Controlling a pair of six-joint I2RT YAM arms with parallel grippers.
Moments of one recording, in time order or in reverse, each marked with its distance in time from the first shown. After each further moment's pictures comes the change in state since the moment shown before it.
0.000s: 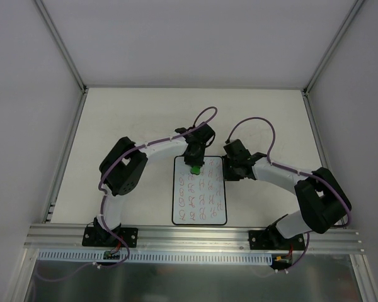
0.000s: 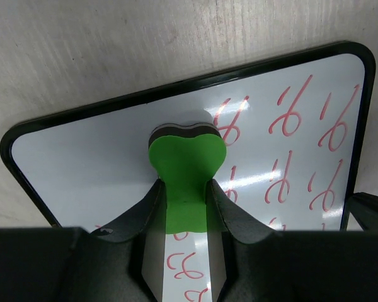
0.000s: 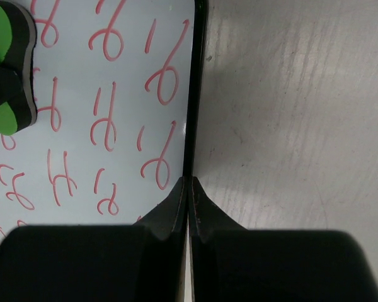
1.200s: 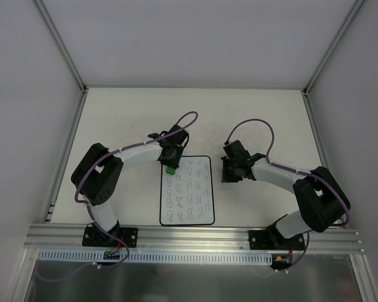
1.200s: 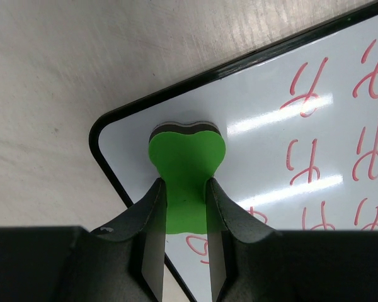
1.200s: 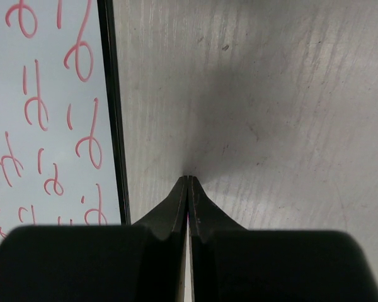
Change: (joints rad) left arm 0.141 -0.254 -0.351 0.123 -0.043 0.310; right arm 0.000 0.011 -0.013 0.018 -0.042 0.010
